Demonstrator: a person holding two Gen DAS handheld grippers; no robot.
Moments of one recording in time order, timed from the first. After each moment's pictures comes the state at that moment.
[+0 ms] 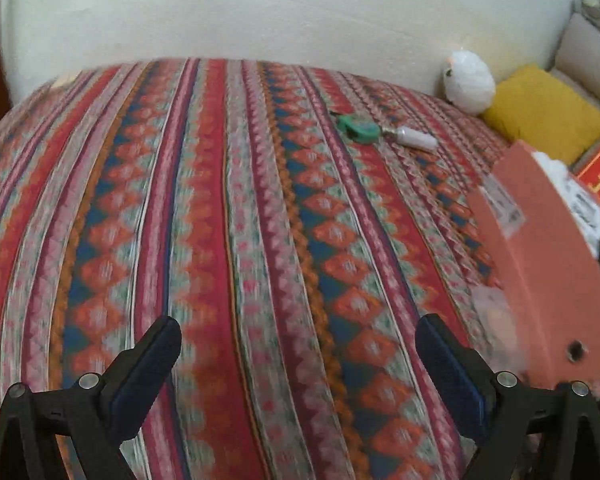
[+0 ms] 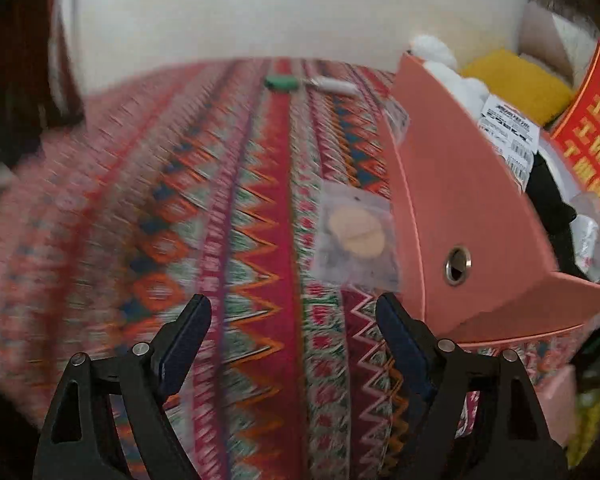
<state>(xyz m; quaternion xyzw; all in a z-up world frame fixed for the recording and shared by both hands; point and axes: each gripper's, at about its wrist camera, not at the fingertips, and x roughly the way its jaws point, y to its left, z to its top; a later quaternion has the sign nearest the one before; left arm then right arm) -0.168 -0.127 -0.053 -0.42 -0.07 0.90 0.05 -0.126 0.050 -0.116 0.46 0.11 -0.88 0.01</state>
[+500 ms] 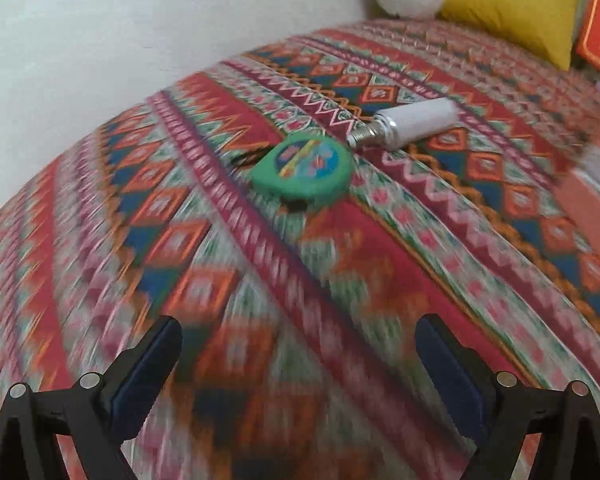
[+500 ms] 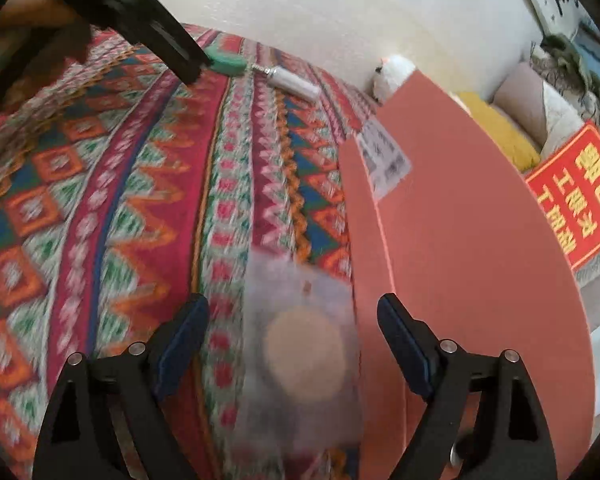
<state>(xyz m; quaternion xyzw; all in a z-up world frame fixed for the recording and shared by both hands) -0.424 -0.024 -0.138 -0.44 0.15 0.87 0.15 -0.230 0.042 -0.146 0.43 0.23 -0.87 -0.09</state>
